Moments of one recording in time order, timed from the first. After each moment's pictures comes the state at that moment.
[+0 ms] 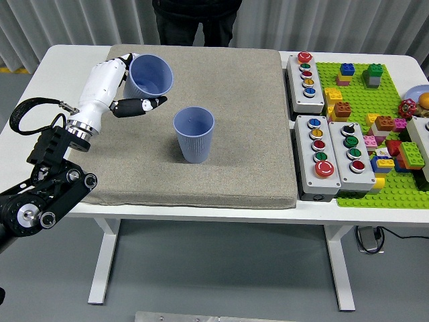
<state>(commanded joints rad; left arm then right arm) -0.54 0.36 -0.92 -1.15 1.87 0.45 -0.07 0.24 -0.07 2.00 0.20 -1.31 -0.30 -0.36</state>
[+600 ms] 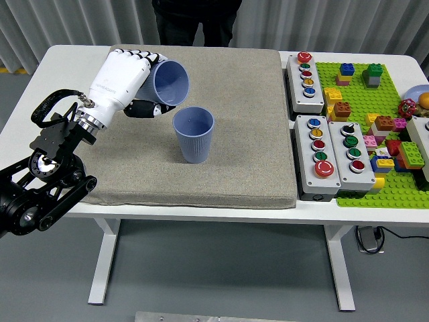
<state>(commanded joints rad) -0.62 0.40 -0.84 -1.19 2.22 0.43 0.03 0.24 -0.08 1.99 0.20 -1.29 -0.31 -0.36</state>
